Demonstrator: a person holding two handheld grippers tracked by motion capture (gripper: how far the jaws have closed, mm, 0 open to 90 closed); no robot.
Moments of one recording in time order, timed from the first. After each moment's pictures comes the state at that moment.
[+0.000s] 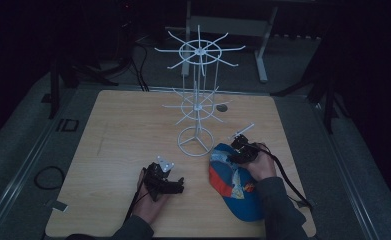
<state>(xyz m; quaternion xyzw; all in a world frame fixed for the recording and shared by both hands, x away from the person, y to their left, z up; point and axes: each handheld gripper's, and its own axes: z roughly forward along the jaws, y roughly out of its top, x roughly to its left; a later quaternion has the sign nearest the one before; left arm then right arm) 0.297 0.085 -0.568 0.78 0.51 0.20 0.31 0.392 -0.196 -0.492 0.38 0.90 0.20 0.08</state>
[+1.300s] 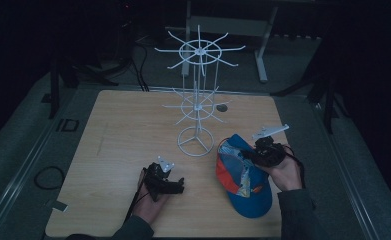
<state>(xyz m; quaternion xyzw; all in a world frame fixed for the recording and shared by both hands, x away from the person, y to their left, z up) 0.297 0.084 -0.568 0.78 0.51 0.20 0.31 0.341 -0.238 -0.423 0.36 0.87 0.32 0.12</state>
